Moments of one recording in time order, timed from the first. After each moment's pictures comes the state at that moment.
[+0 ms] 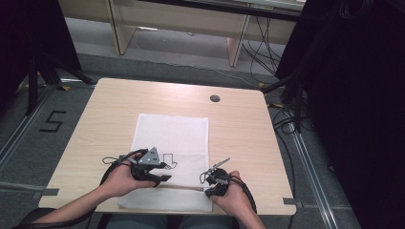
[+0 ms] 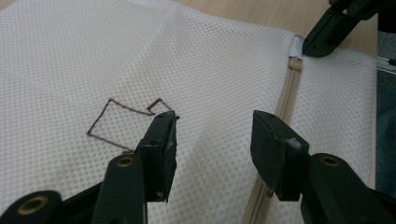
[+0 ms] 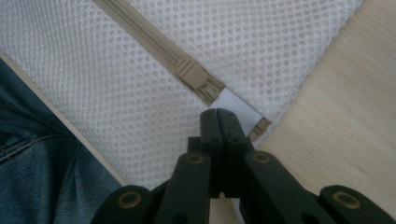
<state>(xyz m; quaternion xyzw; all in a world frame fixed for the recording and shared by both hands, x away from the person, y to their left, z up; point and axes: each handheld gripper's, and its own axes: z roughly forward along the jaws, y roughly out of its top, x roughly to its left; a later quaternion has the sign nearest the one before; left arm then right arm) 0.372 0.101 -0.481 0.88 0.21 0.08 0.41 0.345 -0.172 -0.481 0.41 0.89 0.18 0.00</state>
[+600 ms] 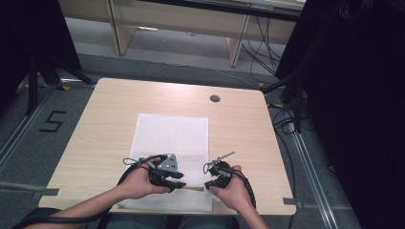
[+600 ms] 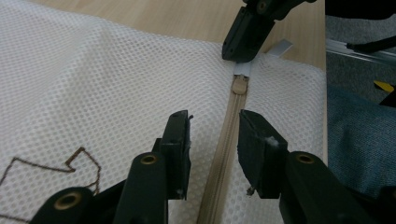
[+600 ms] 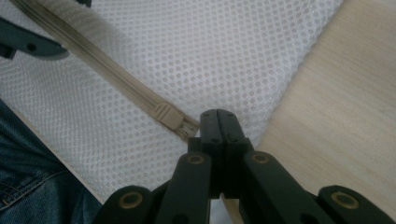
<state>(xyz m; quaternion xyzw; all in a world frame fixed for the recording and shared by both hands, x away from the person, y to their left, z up) 0.364 0.050 -0.482 0.90 0.15 0.03 0.41 0.364 -0.178 -0.477 0.45 0.87 0.22 -0.01</state>
